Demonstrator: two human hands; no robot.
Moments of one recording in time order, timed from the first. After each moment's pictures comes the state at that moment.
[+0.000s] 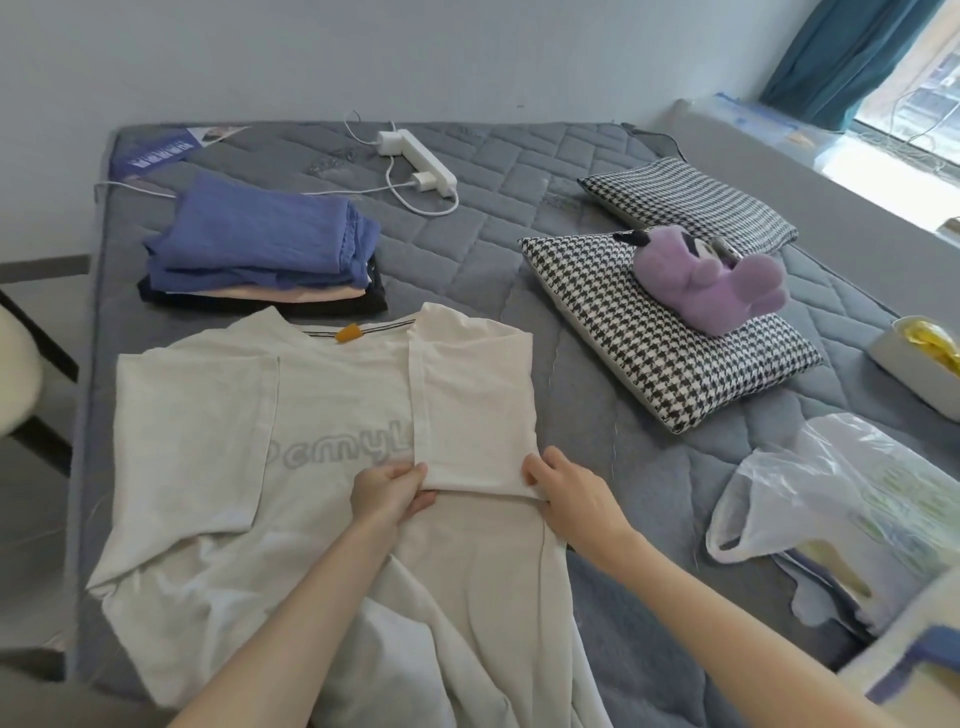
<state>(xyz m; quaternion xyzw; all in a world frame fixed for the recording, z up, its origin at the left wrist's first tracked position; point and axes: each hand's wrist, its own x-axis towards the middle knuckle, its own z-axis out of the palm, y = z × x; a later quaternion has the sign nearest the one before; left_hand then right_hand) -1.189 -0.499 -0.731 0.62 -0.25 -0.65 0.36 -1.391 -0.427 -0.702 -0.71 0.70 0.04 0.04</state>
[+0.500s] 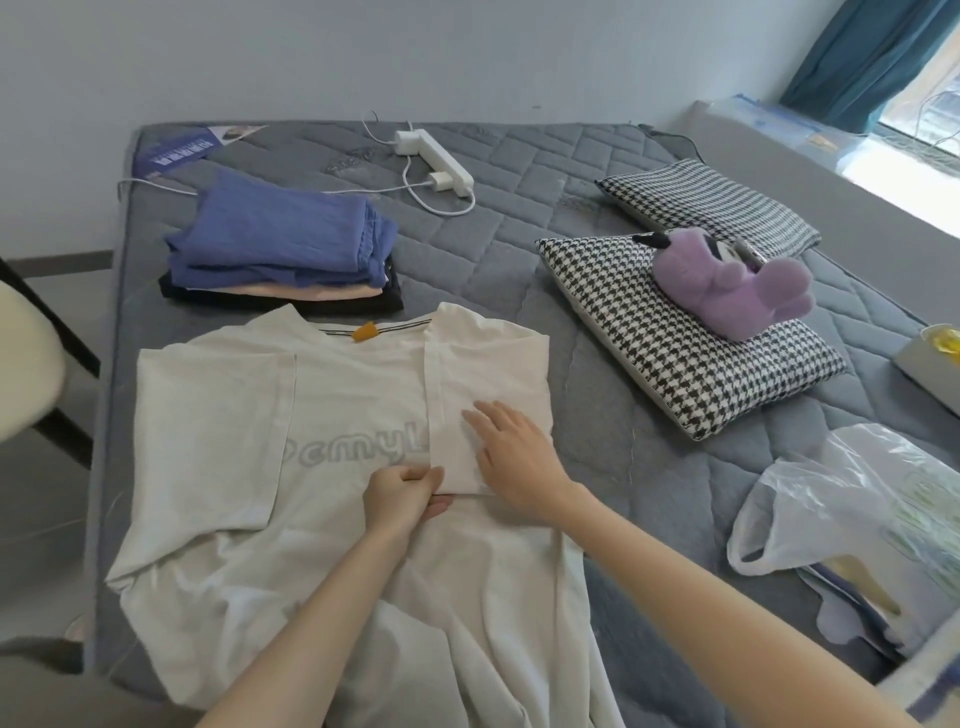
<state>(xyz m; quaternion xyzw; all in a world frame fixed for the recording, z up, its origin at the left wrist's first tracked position) -1.182 -0.494 -0.734 0.63 -0.31 -0.62 0.35 -1.336 -0.491 -0.701 -0.75 0.65 -0.02 0.09</state>
